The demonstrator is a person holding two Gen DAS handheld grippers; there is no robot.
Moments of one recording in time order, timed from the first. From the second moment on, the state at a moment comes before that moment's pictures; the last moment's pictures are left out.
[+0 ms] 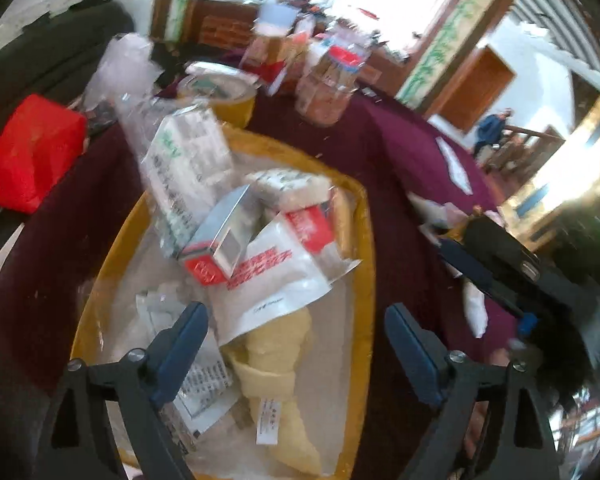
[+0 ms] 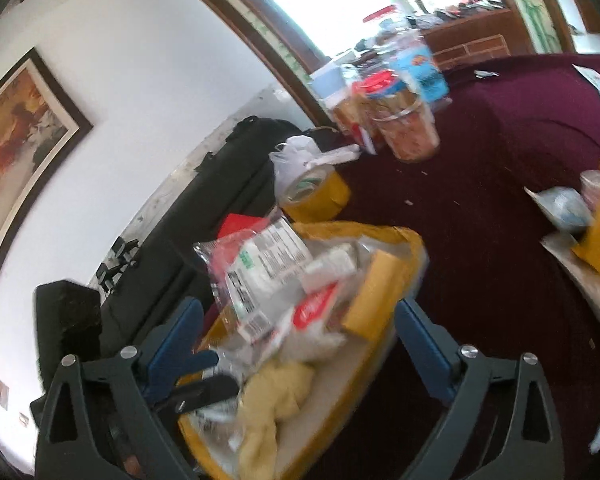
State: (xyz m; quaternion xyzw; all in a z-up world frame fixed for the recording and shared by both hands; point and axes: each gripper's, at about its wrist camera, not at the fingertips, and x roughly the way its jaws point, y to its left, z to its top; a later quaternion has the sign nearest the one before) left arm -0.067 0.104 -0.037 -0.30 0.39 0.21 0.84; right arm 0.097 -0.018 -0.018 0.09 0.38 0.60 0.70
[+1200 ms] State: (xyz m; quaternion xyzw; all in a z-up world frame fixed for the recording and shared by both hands) left arm 0.027 -0.047 -0.038 -0.23 0.46 0.07 0.85; right arm 0.275 -0.214 -0.046 0.16 0.44 0.34 0.81
